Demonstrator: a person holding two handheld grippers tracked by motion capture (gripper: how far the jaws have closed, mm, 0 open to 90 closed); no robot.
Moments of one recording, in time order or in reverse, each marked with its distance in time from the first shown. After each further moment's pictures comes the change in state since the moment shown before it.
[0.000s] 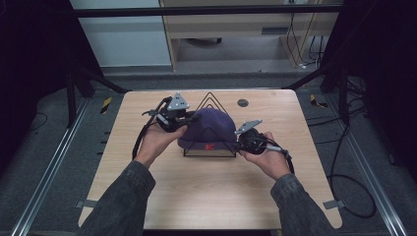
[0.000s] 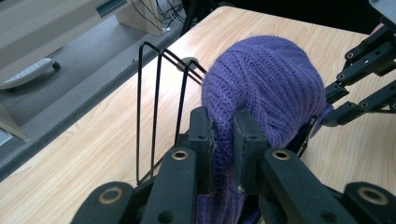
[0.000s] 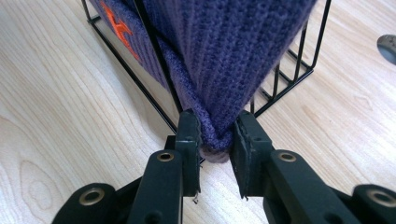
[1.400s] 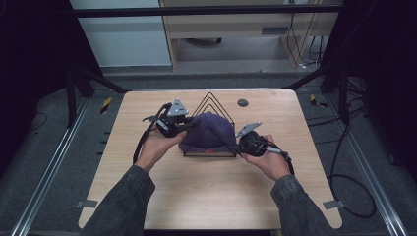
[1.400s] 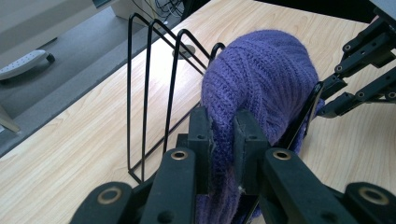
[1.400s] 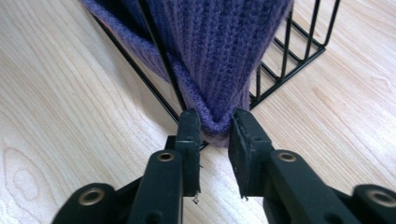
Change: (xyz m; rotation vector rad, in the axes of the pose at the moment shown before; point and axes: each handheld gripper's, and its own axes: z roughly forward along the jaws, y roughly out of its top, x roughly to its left) left arm -0.003 -0.019 0.007 0.007 -0.005 -0.024; right arm -0.002 -0.010 0.011 0.040 0.012 0.005
